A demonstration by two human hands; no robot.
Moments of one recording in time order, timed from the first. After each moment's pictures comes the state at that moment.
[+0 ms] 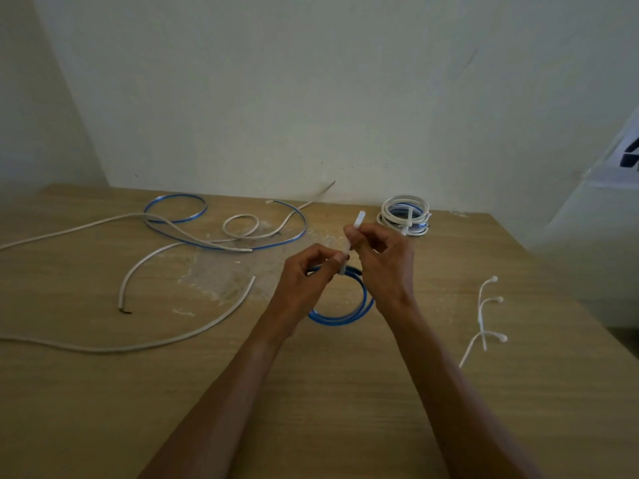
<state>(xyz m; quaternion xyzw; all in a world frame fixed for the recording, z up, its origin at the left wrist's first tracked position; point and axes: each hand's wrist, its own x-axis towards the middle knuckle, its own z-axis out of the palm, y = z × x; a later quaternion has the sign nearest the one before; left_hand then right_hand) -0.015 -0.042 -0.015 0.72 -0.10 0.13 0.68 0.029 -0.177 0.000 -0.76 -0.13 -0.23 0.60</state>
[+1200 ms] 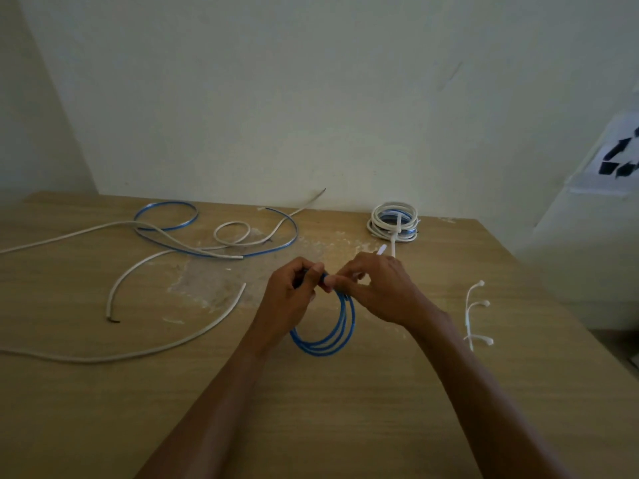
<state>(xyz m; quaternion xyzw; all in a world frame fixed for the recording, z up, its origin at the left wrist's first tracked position) -0.010 -0.035 -0.034 0.74 -0.10 0.14 0.65 0.016 -0.216 0.015 -0.92 -0.27 -0.11 0.25</state>
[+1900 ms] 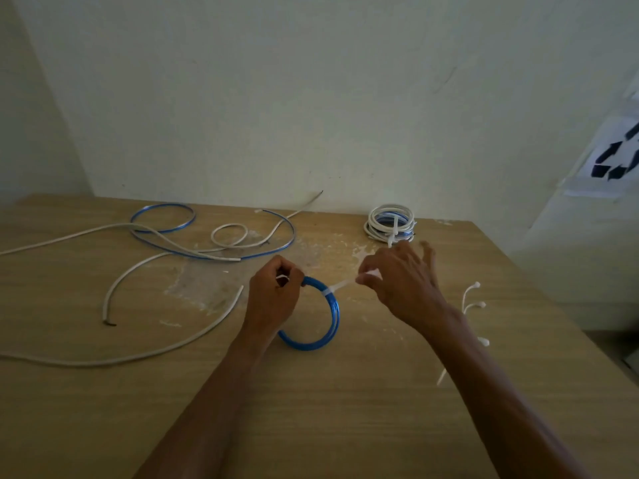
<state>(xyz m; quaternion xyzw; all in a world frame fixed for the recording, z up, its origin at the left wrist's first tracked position) 0.006 -0.025 -0.047 0.77 0.02 0.21 0.60 0.013 -0.235 0.026 -0.97 -0.17 -0.15 0.06</state>
